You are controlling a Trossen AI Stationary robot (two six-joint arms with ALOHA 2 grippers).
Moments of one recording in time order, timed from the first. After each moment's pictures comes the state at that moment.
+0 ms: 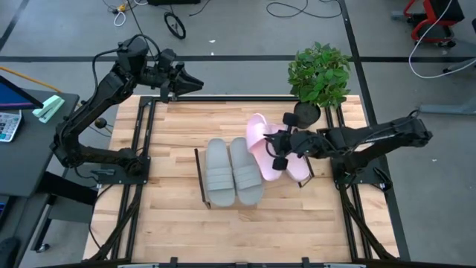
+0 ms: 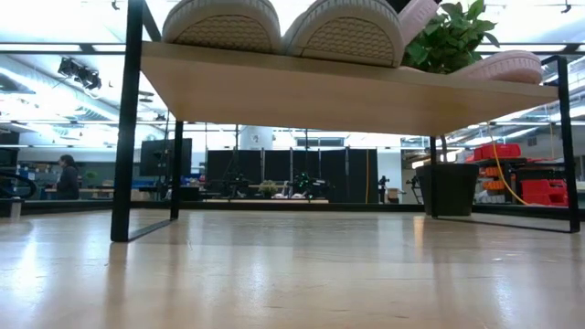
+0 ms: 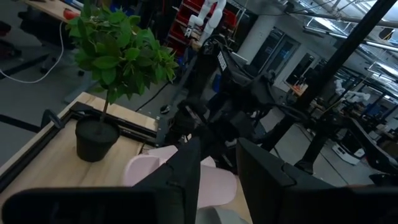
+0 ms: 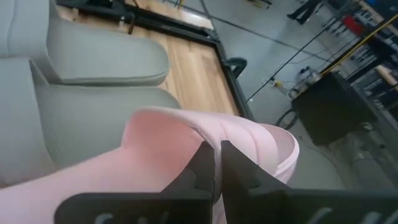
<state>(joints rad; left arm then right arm) 0.77 1.20 1.40 -0.30 0.88 -0.37 0.13 1.23 1.06 -0.39 0.55 -0.15</state>
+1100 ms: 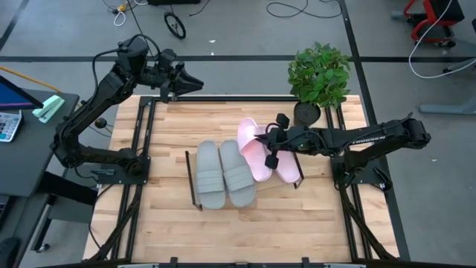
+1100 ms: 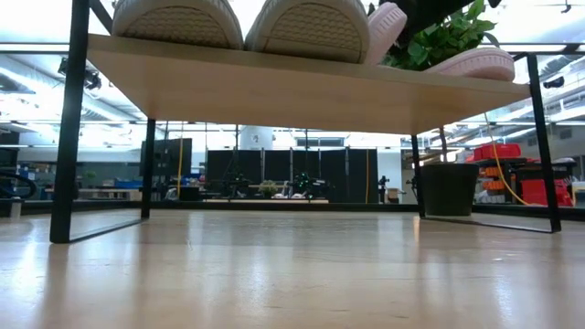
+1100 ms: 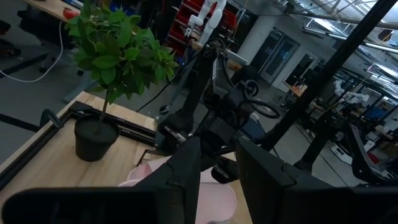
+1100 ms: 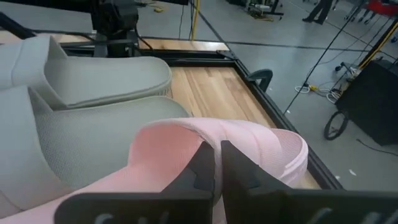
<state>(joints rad) 0.77 1.20 1.40 -0.30 0.88 -0.38 0.03 1.26 0.88 -0.03 0.35 0.00</state>
